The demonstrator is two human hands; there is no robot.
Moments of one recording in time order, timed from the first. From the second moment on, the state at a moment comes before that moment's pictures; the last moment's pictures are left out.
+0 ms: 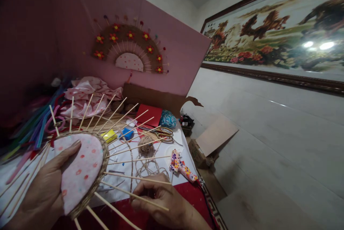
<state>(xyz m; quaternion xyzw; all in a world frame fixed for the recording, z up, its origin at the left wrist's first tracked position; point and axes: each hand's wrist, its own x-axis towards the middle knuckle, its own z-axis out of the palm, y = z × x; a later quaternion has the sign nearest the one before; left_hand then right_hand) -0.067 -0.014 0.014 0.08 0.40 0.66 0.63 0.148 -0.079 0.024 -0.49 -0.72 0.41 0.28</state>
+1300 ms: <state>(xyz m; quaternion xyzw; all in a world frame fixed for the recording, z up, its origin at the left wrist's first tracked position) -0.066 -0.018 0.014 0.09 0.39 0.66 0.64 0.128 -0.053 0.002 -0.42 -0.51 0.63 0.42</state>
